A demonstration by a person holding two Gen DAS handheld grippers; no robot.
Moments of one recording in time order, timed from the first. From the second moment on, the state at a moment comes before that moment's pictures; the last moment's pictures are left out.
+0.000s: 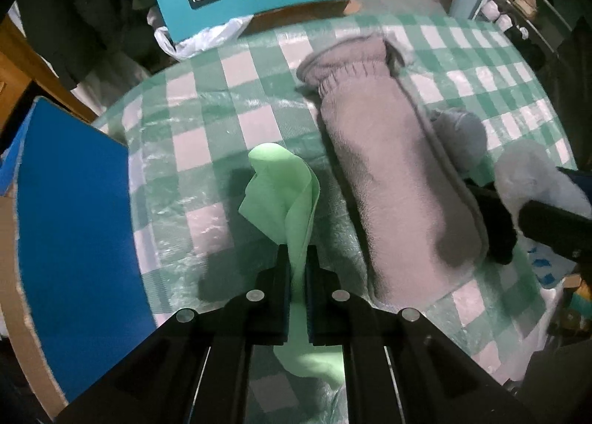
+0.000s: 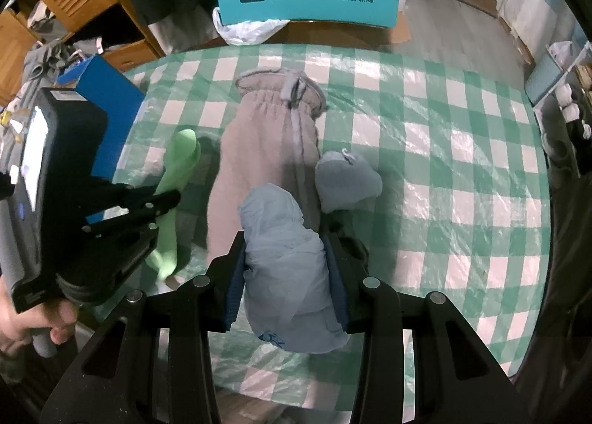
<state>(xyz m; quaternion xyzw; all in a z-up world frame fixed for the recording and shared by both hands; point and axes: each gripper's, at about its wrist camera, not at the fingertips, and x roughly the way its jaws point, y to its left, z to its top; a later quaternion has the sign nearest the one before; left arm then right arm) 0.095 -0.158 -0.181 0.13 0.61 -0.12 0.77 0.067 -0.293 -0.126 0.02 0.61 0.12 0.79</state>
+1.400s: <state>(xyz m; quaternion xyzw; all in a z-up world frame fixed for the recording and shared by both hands) 0.059 -0.106 -0.059 0.12 0.53 -0.11 0.83 0.055 -0.239 -0.037 -0.01 0.55 0.17 0.82</state>
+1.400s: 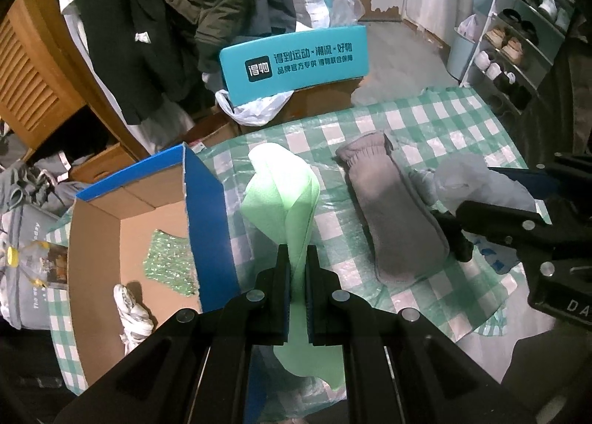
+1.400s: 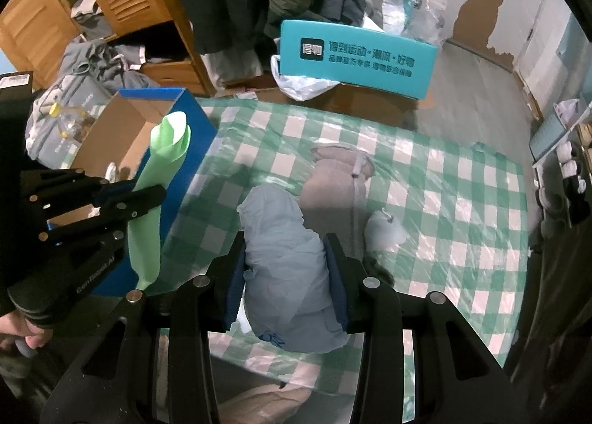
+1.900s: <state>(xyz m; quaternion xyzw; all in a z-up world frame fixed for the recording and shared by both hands) 0.048 -0.070 -0.030 0.11 0.51 -0.09 0.85 0.056 -0.204 -0.020 -0.03 0.54 0.18 0.82</state>
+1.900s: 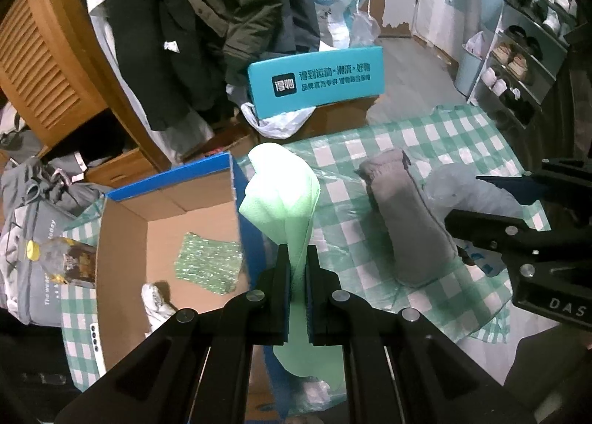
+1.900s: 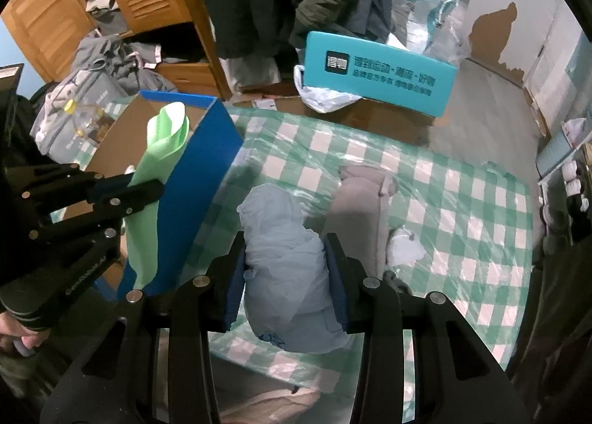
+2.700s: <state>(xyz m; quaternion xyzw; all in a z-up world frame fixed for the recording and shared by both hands) 0.034 0.016 -0.013 0.08 0.49 -0.05 0.87 0.064 -0.124 -0.003 -0.05 0.53 0.24 0.82</state>
